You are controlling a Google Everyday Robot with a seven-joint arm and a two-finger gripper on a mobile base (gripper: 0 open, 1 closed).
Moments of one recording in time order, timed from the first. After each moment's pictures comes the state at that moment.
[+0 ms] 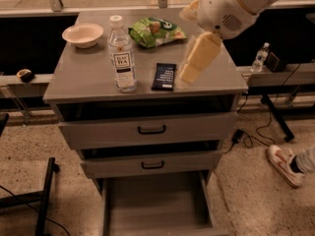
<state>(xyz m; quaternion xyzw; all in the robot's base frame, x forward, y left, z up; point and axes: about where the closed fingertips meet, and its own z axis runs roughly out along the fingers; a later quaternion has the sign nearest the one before) 0.532 -0.060 1.000 -0.66 0.68 0.08 0.32</state>
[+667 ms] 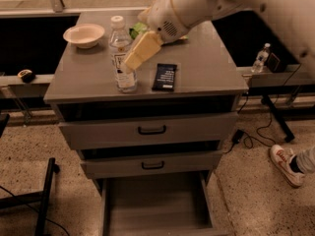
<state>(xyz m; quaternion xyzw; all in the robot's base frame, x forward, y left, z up) 0.616 0.053 0.972 -0.61 0.66 0.20 0.40</state>
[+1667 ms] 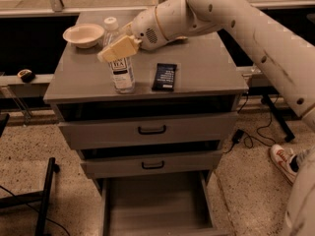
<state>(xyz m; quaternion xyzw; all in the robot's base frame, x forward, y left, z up) 0.636 0.108 0.950 -0.56 0.64 0.34 0.41</state>
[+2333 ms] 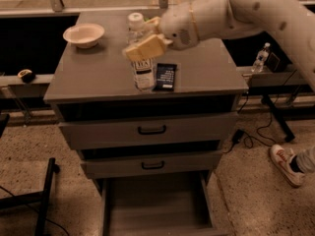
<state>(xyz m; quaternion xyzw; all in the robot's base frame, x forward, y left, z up) 0.595 0.053 0.978 -0.58 0.60 0.34 0.44</state>
